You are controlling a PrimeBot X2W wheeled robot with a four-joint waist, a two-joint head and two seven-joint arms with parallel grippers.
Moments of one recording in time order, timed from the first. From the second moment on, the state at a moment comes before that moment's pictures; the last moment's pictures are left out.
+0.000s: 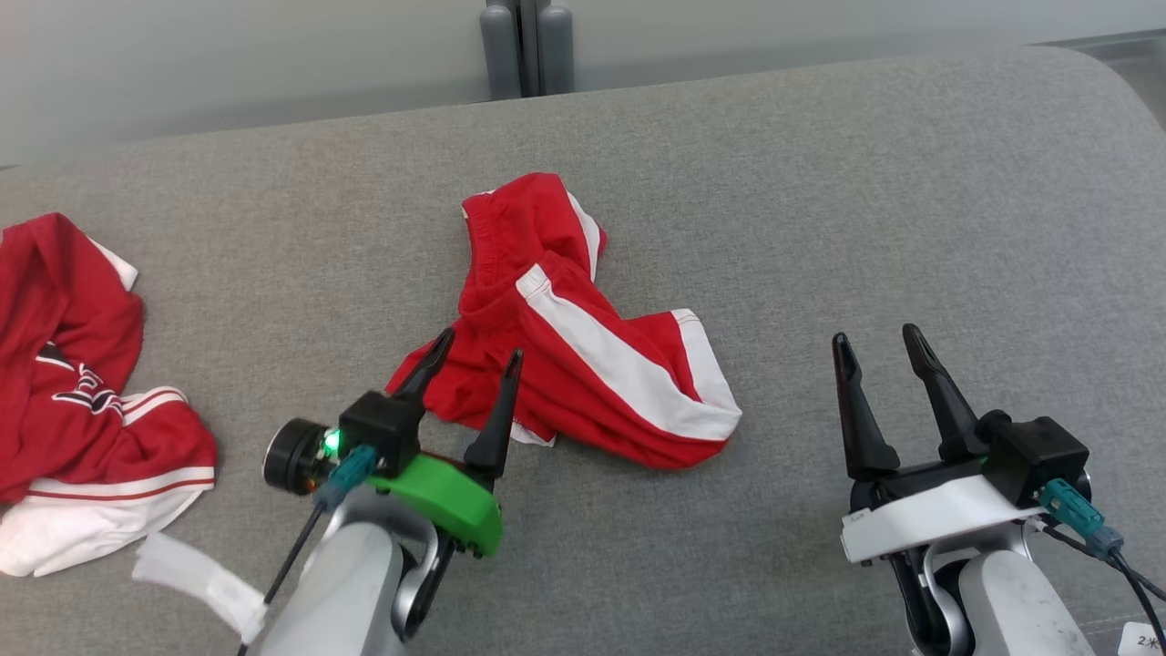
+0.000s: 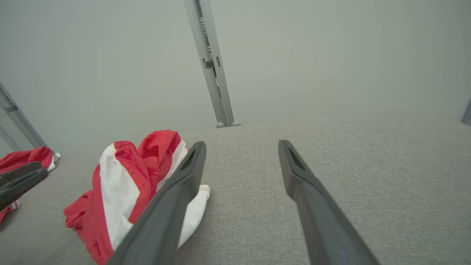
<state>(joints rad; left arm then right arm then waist) -0.31 0.07 -0.37 0.40 -0.24 -0.12 -0.24 -0.10 -0.05 0.09 0.12 0.22 0.13 -0.26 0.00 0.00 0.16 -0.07</state>
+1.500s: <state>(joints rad) -0.63 0.14 -0.68 0.63 -0.46 -0.12 -0.24 -0.34 -0.05 0.14 0.49 0.20 0.13 -0.21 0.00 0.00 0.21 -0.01</state>
